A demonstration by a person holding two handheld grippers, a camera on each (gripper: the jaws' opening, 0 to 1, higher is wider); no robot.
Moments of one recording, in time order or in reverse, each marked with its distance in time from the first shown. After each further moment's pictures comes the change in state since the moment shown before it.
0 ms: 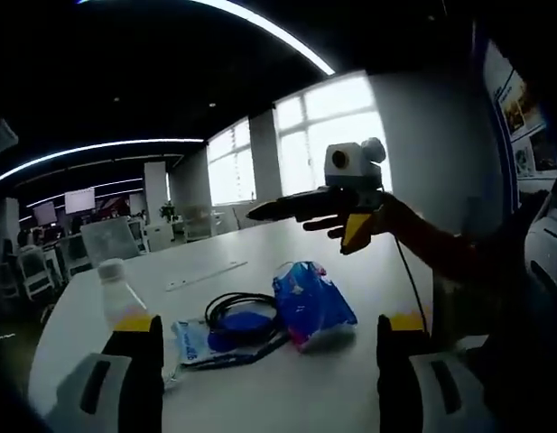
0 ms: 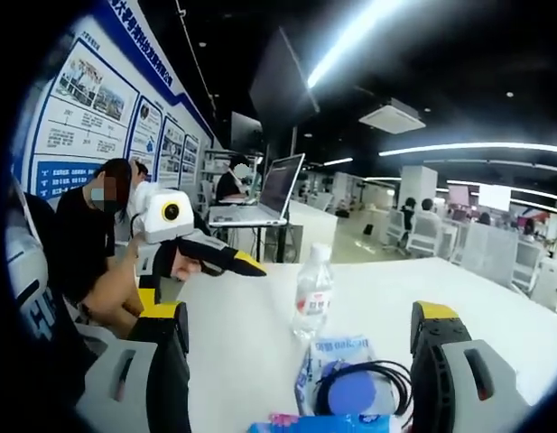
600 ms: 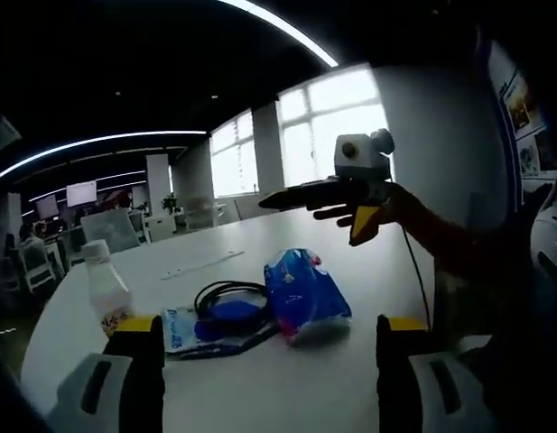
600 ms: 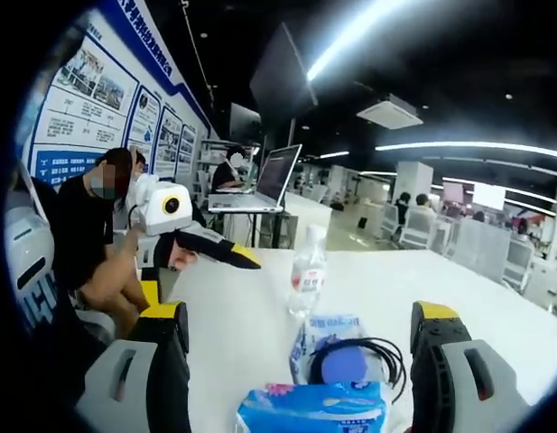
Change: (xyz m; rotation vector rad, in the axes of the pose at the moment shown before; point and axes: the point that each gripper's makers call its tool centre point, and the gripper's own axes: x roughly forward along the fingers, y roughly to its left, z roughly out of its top) left arm 0.013 -0.021 -0.016 -0.020 0.018 0.007; right arm -0.030 0.001 -0.026 -0.018 0.042 -0.030
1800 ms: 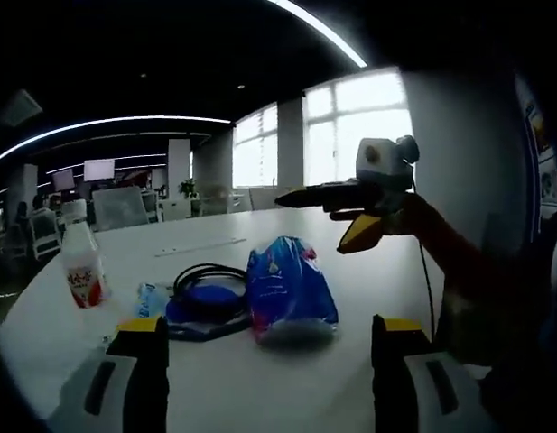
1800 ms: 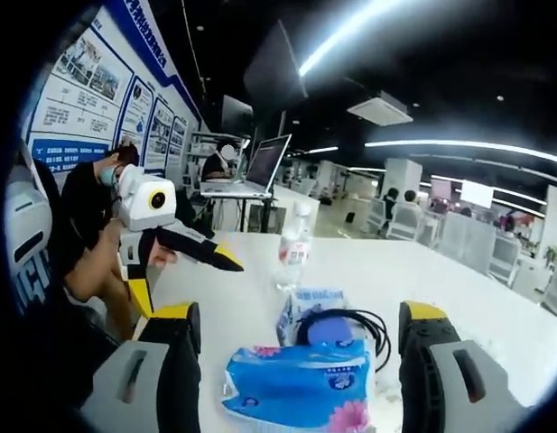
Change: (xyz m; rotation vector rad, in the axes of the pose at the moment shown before) left arm 0.029 -0.040 -0.022 -0.134 0.027 0.069; right arm -0.031 -0.006 -0.036 -0.015 0.031 -0.061
